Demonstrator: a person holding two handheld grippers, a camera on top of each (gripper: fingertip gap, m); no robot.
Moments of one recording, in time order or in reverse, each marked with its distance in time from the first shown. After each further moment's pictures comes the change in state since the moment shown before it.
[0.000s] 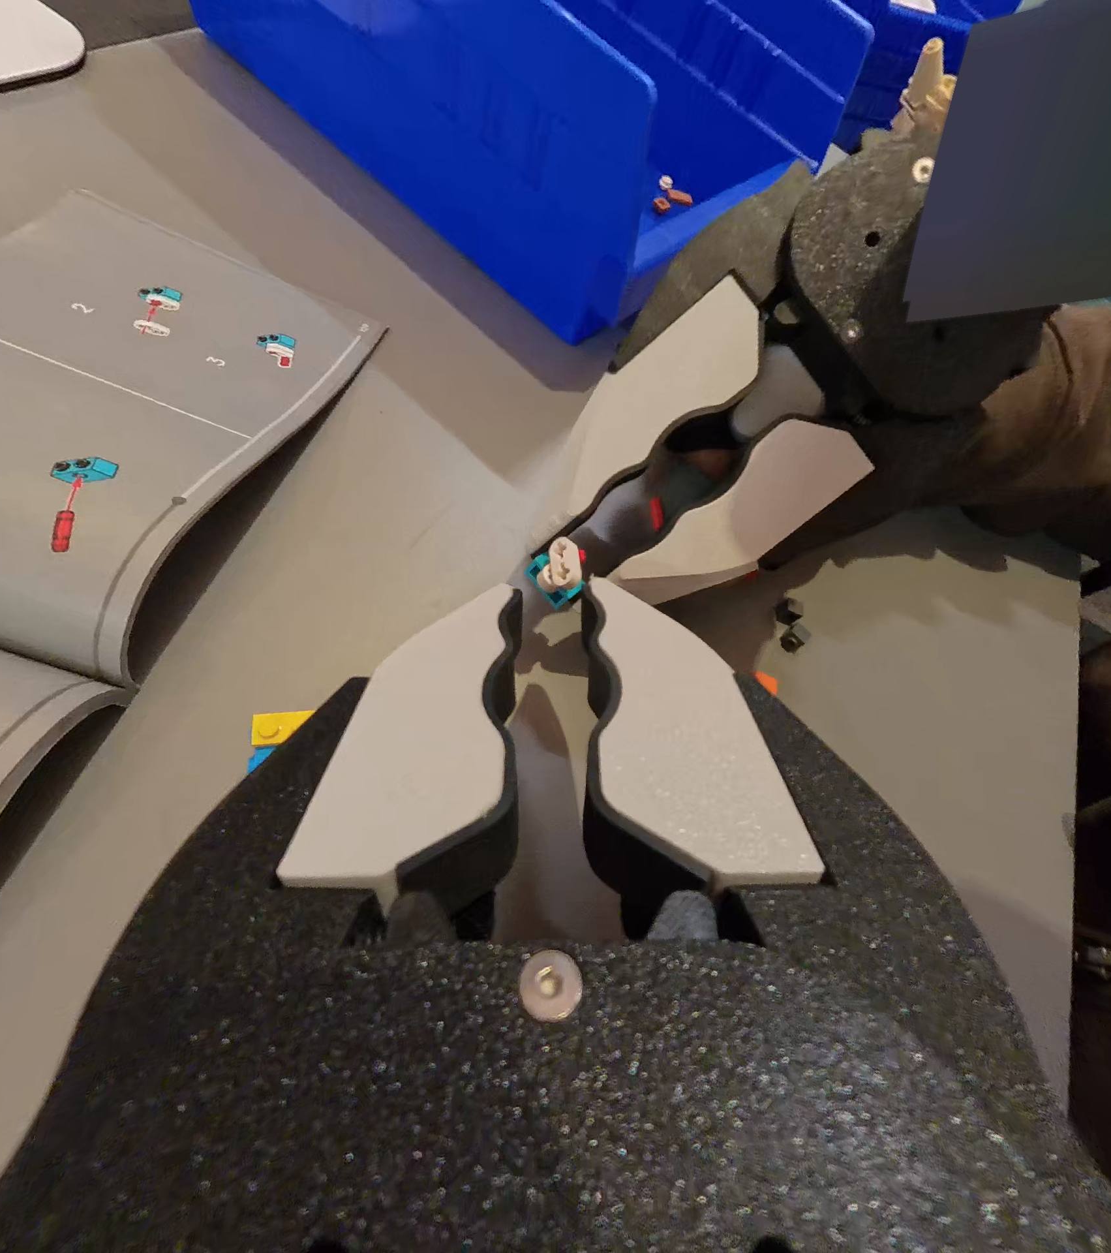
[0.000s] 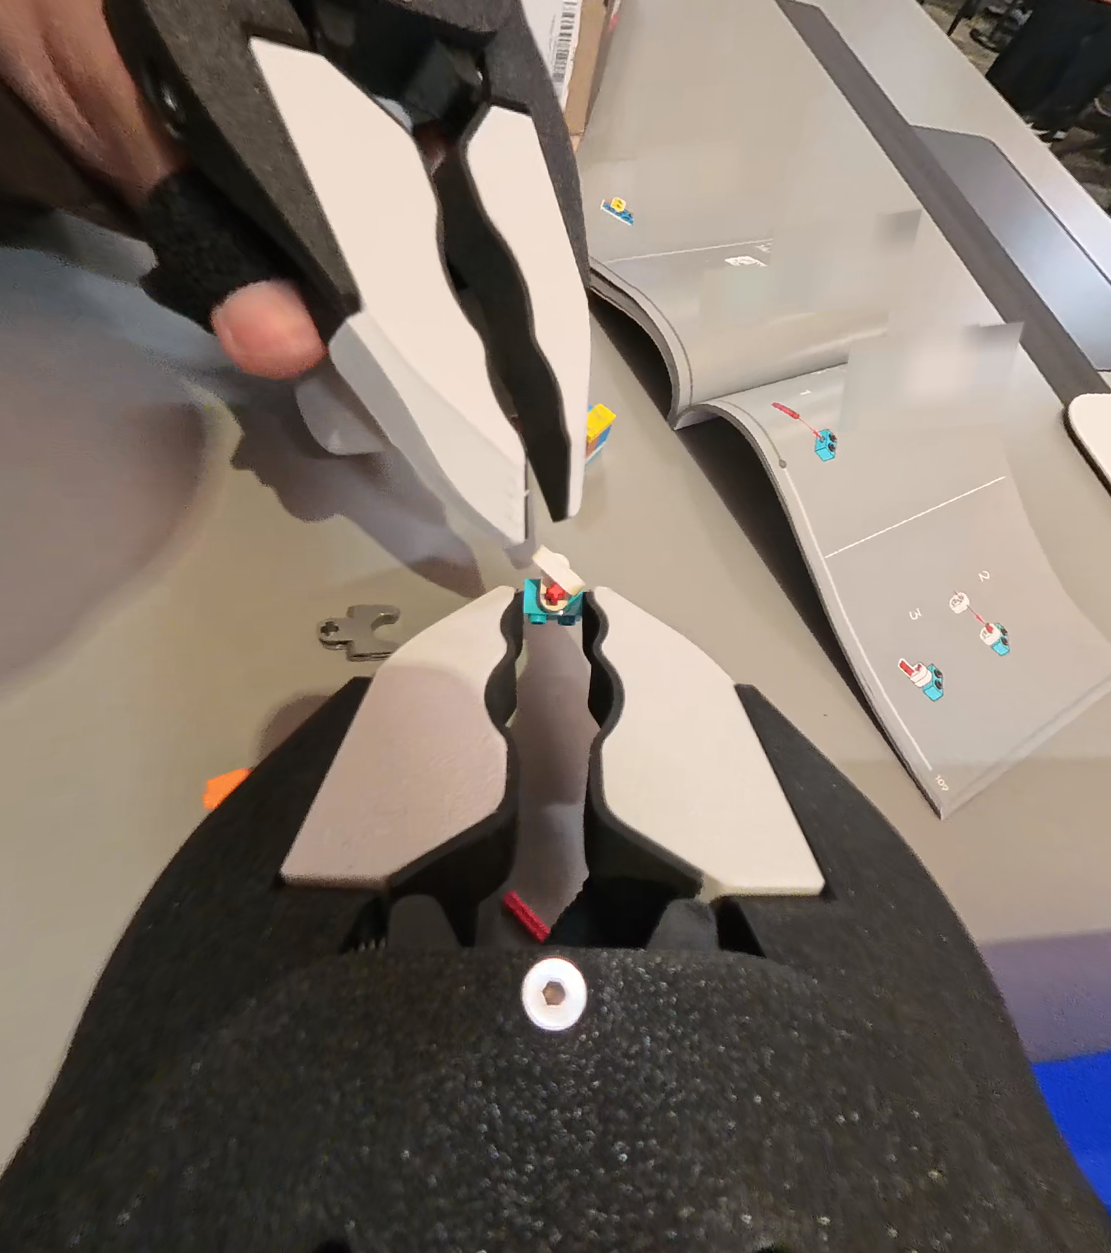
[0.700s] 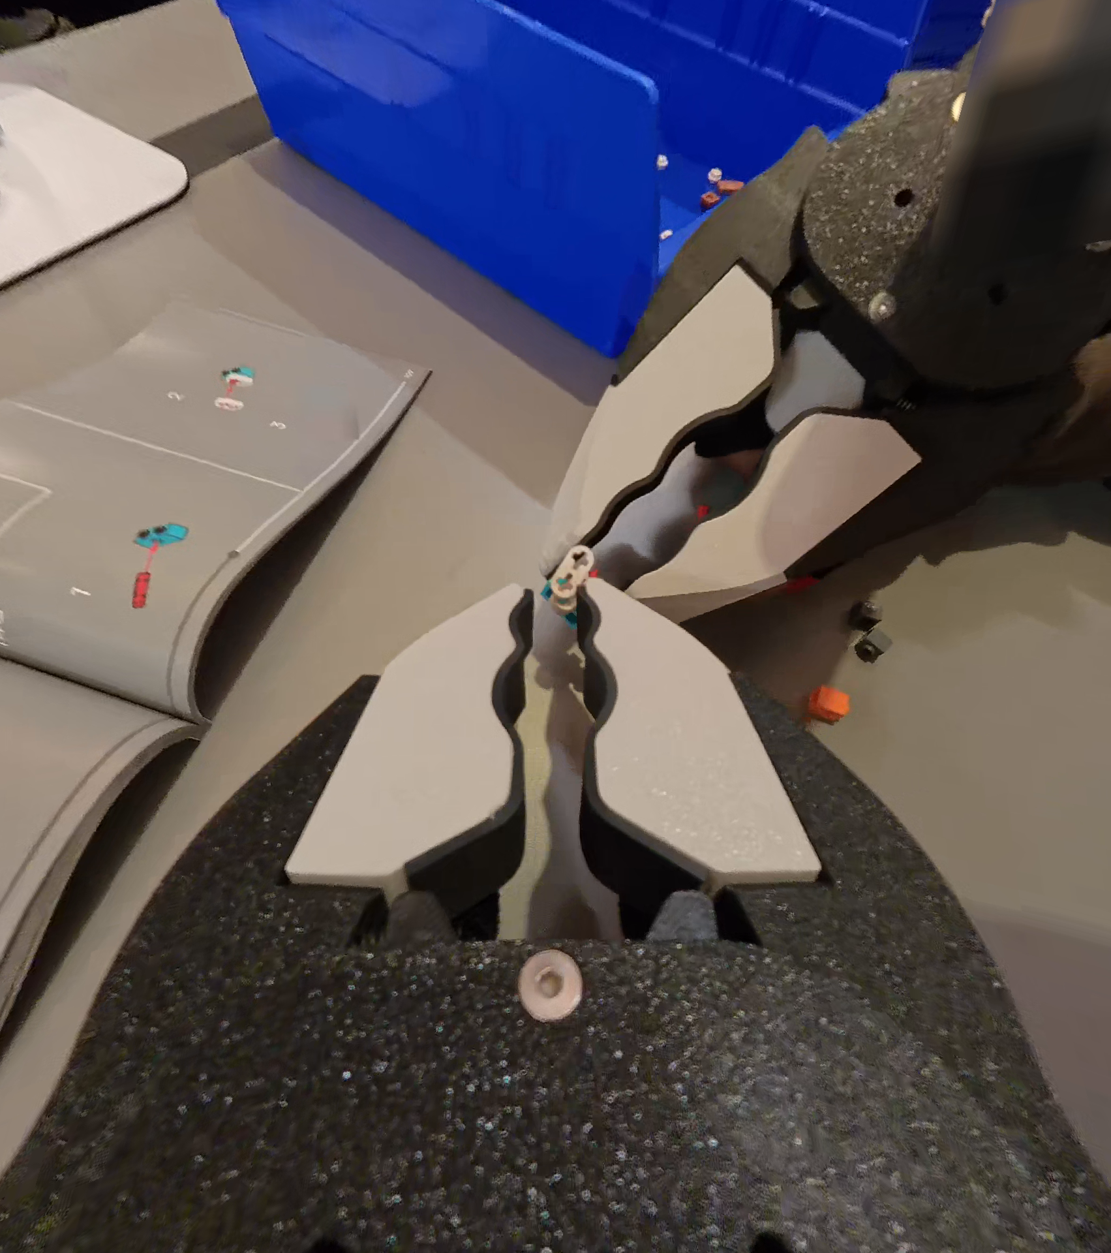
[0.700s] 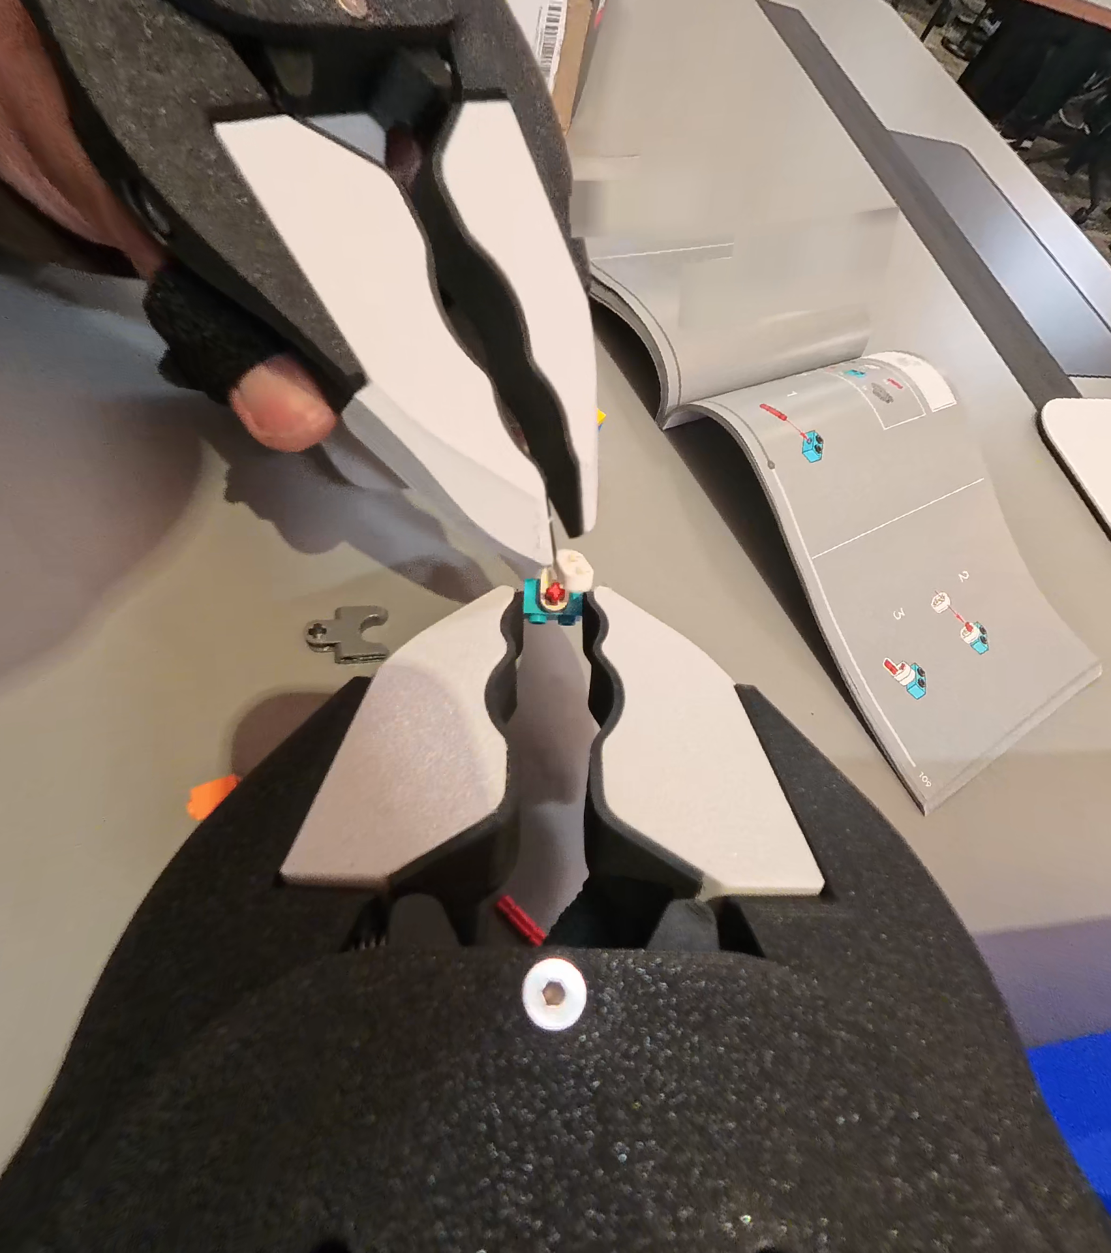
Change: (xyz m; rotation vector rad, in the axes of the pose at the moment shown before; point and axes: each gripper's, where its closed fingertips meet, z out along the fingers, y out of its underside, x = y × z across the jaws) left arm -0.004 -0.004 0.006 0.025 -0.140 0.160; right arm 0.001 0.000 0.001 -0.005 0.027 -0.016
